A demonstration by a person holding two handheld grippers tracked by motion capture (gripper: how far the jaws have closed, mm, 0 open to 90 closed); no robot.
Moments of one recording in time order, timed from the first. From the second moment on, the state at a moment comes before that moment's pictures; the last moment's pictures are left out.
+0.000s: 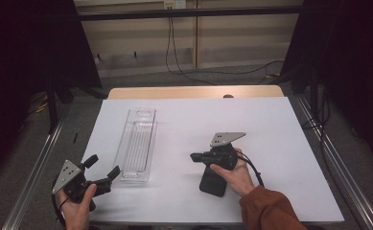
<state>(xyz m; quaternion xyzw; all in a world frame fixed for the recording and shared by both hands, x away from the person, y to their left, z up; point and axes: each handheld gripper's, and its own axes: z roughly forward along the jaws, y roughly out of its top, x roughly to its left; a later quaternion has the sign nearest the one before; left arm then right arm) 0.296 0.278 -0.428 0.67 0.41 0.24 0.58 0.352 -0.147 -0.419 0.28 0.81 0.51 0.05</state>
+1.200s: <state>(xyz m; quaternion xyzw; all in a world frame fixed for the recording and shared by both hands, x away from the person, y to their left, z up) 0.294 0.278 -0.427 0.67 0.40 0.24 0.58 0.349 -0.122 -0.442 0.28 0.91 0.31 -0.06</state>
